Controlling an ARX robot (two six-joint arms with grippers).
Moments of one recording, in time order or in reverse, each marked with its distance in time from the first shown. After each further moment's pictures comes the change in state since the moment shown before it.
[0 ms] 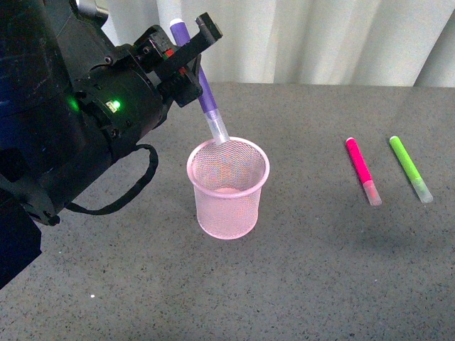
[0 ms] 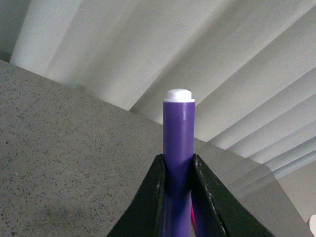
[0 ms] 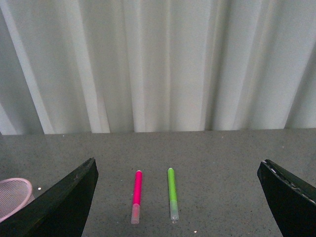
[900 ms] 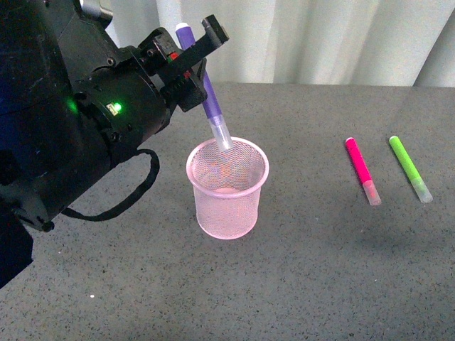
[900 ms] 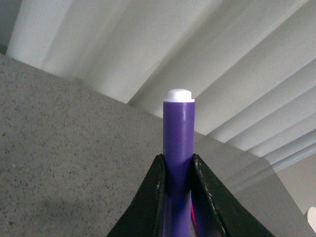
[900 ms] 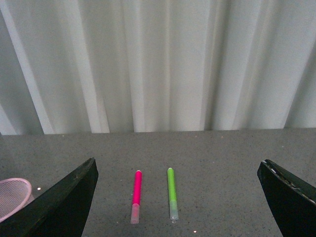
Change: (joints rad) left arm -0.002 -0.022 -0.006 -0.028 0.008 0.006; right arm 0.000 0.000 0.000 0.000 0.000 0.000
